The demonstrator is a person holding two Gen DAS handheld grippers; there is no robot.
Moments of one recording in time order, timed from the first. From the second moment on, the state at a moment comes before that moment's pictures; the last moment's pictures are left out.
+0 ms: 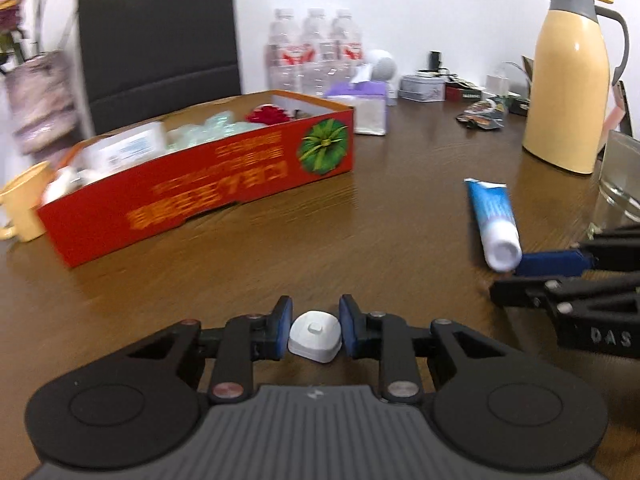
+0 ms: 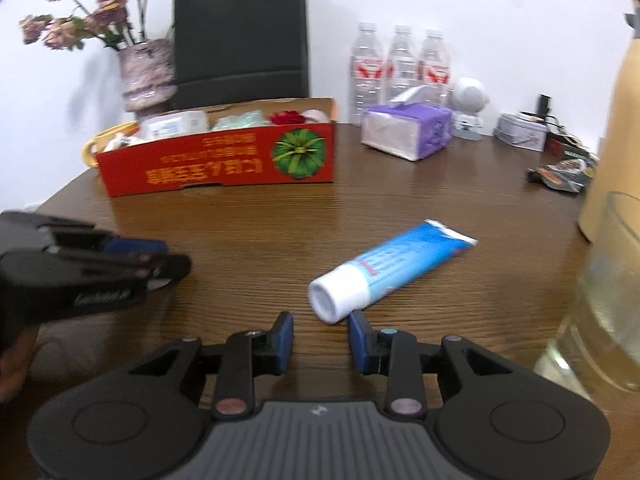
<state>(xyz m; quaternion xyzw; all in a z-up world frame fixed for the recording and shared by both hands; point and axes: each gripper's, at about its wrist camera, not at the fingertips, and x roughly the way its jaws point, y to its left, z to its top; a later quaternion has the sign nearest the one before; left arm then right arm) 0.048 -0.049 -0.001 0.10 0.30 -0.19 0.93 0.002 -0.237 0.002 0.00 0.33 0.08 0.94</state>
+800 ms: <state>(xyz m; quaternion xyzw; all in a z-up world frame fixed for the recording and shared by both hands) 0.021 -0.017 0.003 0.05 0.31 -0.12 0.94 0.061 -0.248 0.005 0.05 0.35 0.03 0.94</state>
